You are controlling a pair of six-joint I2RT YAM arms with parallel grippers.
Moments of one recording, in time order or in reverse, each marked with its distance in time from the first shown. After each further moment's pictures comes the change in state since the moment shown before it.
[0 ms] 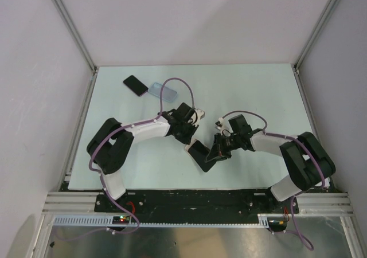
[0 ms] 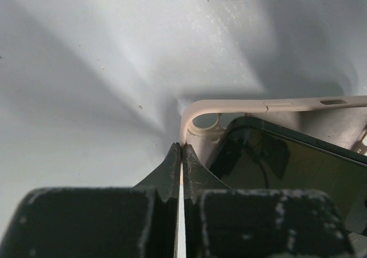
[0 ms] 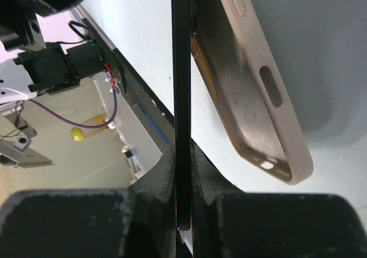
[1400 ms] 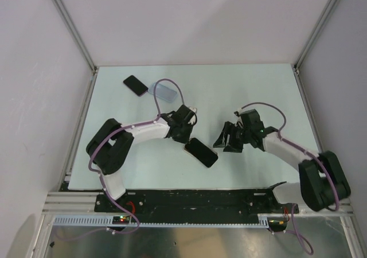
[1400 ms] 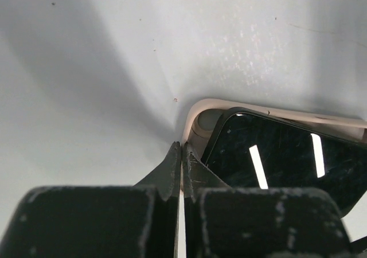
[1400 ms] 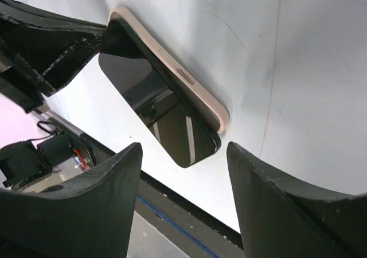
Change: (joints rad) left arm -0.003 -0.002 -0.024 0.006 -0.148 -0.247; right arm -0.100 -0.136 0.041 -0.146 0.343 0.039
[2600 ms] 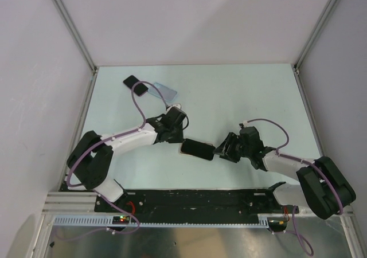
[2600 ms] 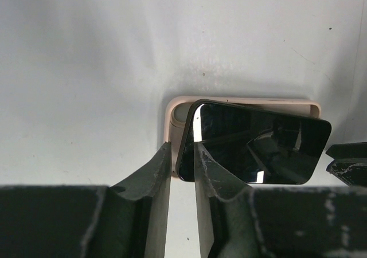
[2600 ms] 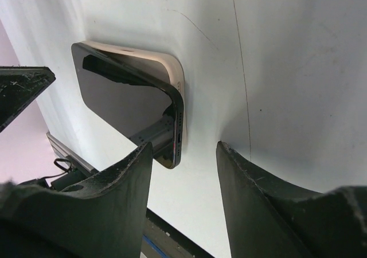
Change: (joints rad) left arm -0.003 -0.237 -0.138 -0.007 -0.139 -0.338; right arm 0.095 -0.137 -0.333 0.432 0.190 0.293
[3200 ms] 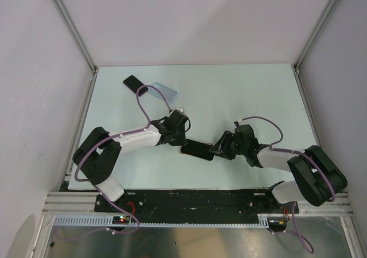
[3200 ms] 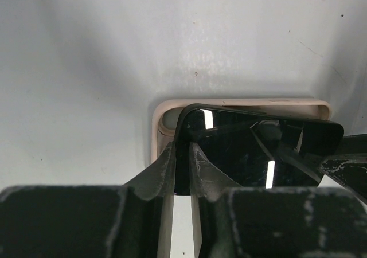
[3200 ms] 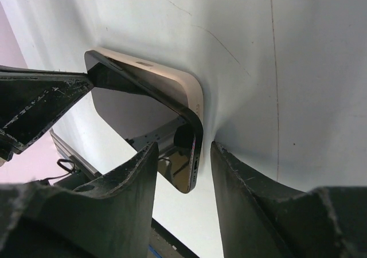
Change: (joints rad) left arm -0.013 0.078 -0.028 0.085 0.055 -0.007; right arm 0.032 0.129 0.039 0.111 0.001 0.011
